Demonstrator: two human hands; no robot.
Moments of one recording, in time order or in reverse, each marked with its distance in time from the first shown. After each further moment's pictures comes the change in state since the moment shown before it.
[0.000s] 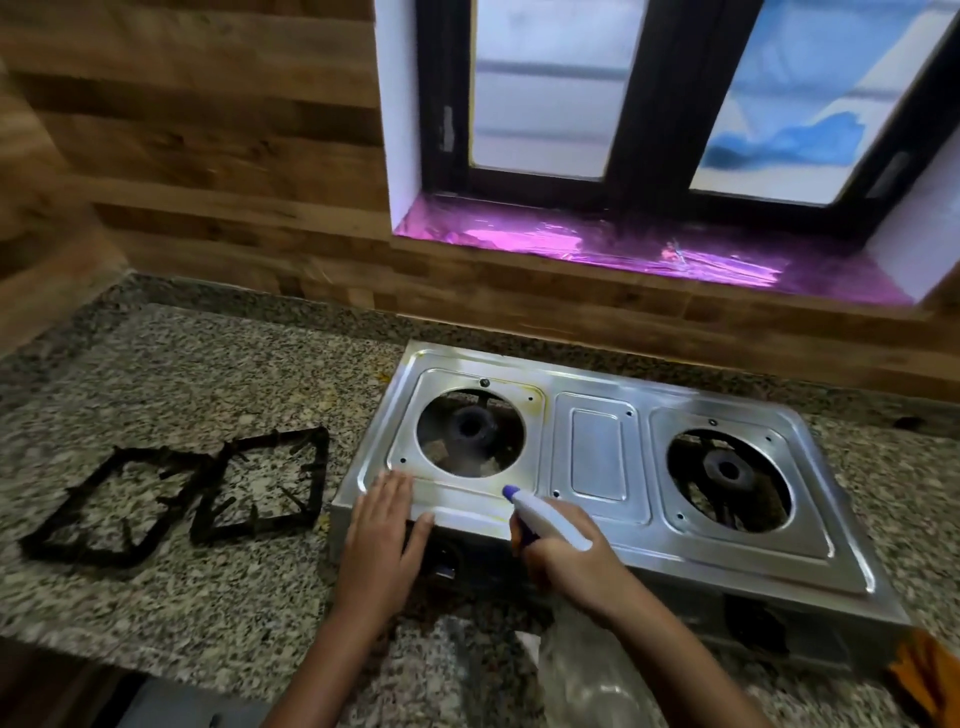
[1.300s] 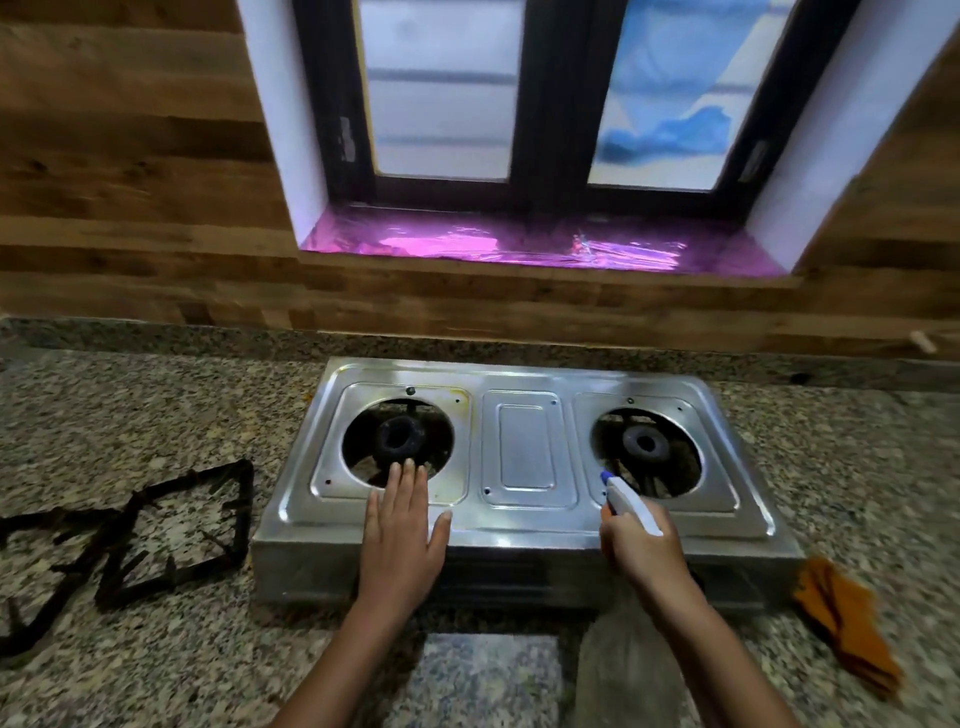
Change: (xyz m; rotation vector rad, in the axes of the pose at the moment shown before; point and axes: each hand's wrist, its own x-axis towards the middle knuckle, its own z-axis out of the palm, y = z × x) left_hand 0.022 0.082 0.035 0.109 -0.090 0.149; right_hand -0.044 0.076 -0.080 0.099 0.631 0.382
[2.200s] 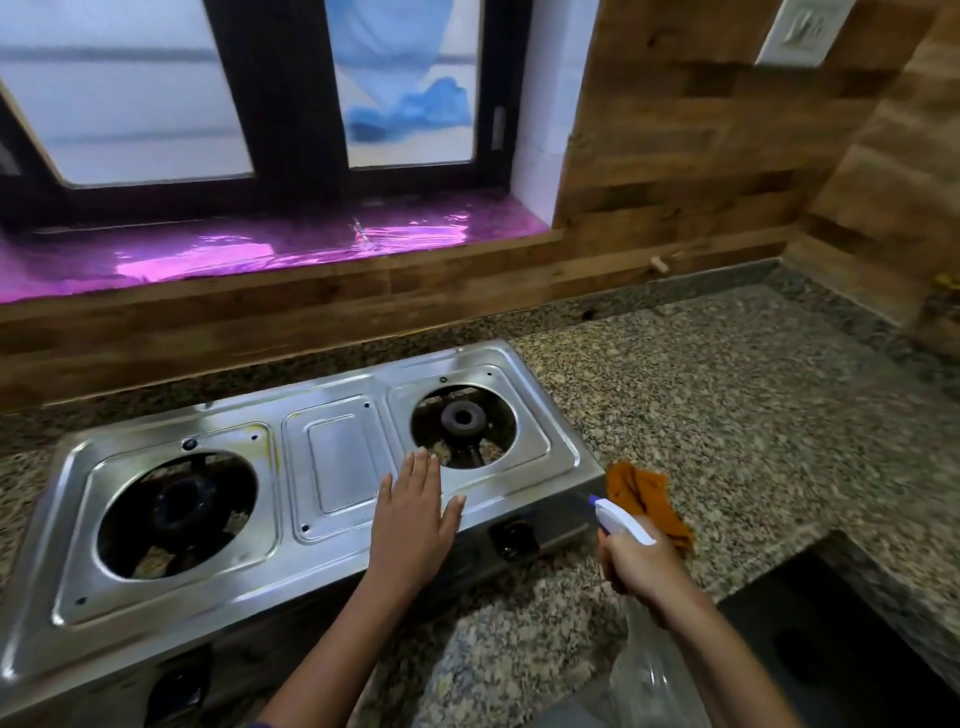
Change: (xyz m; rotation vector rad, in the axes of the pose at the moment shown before) left_hand 0.040 0.175 0.061 -0.027 -0.235 0.416; right_hand -0.047 0.085 -0.141 -0.003 0.249 0.381
